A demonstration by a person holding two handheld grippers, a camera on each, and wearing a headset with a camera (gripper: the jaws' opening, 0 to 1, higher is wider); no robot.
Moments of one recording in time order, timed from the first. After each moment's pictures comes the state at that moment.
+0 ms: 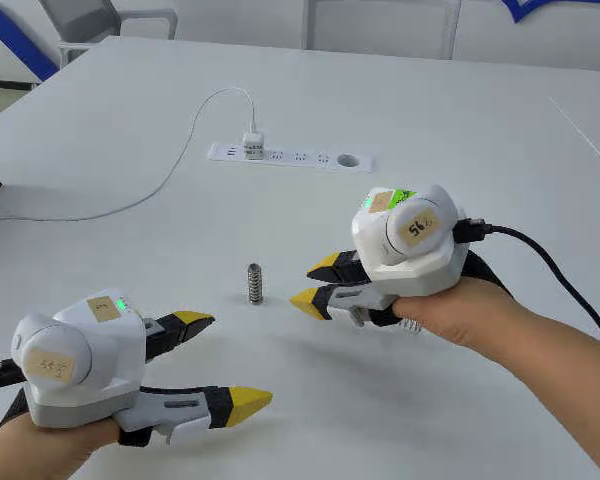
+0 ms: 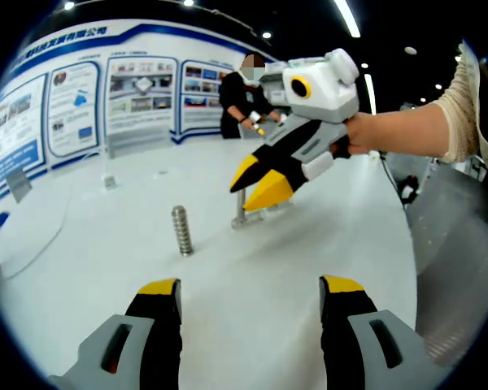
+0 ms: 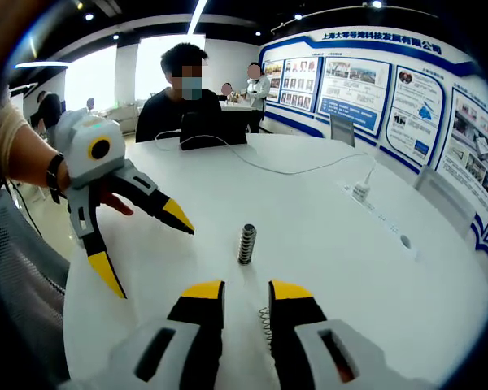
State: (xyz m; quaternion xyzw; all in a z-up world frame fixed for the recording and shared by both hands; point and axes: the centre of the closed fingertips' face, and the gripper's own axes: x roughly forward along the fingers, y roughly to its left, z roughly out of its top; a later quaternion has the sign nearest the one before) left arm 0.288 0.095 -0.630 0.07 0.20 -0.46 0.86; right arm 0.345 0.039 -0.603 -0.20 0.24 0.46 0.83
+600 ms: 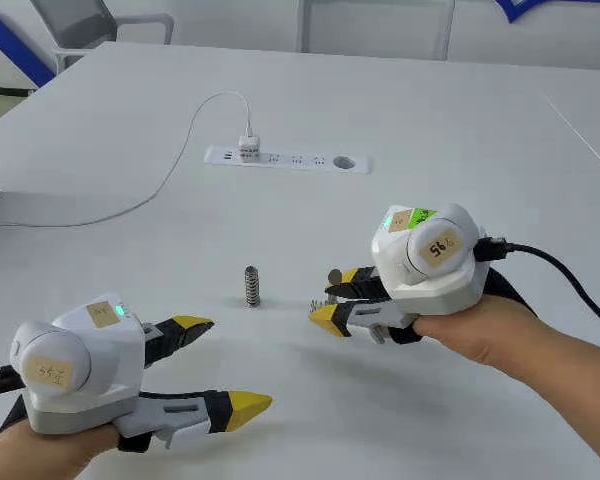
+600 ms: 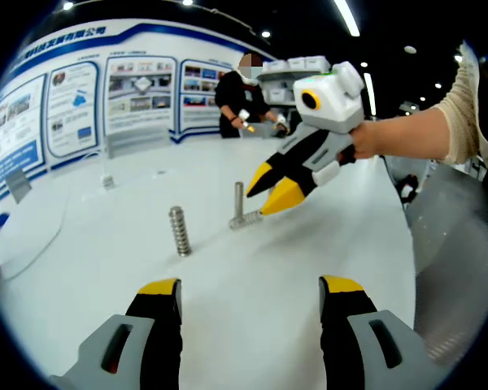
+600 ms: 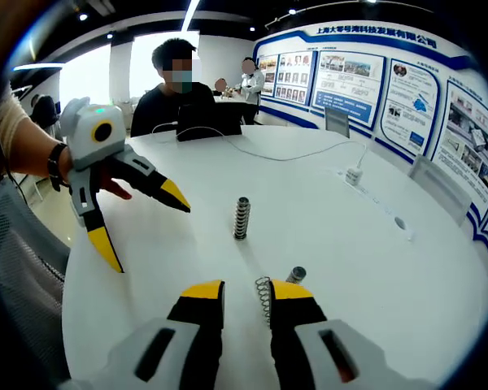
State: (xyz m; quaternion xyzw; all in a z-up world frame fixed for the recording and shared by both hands) left arm 0.285 0.093 -0.628 0.08 0.20 -0.46 0.86; right arm 0.338 0.013 -0.616 -0.20 0.26 0.45 0.83
